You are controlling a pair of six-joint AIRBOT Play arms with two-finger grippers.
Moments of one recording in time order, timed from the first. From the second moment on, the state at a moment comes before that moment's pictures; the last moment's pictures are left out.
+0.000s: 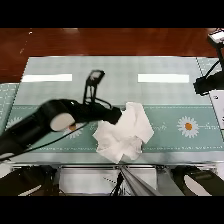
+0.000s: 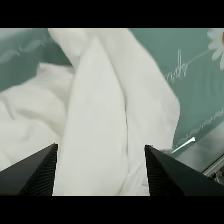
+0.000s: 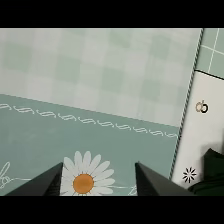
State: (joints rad) left arm -0.78 -1.05 0.98 1.32 -0.79 -1.91; right arm 0.10 -1.00 1.26 -1.85 1.37 1.46
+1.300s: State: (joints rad) left arm -0.22 -1.23 0.45 0.55 -1.09 -1.17; right arm -0.29 -1.00 1.07 -1.35 1.35 1.32
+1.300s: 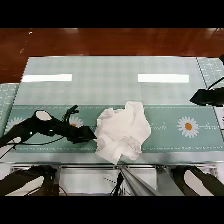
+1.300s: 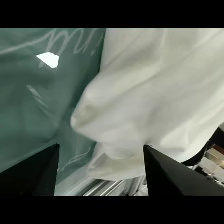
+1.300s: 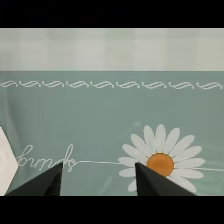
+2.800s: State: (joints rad) left arm -0.33 -1.30 0.45 0.36 -0.91 -1.11; right arm -0.07 -1.08 0.46 -0.77 1.09 1.25
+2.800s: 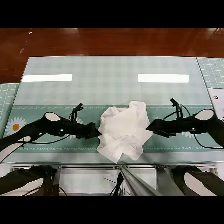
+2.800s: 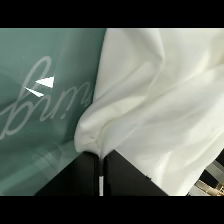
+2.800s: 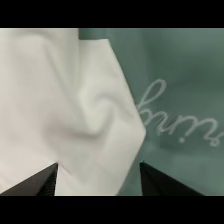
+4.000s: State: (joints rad) left arm -0.10 -0.83 1.26 0.38 -0.98 -1.08; right arm -0.21 -0.84 1.31 -0.70 1.36 1.28
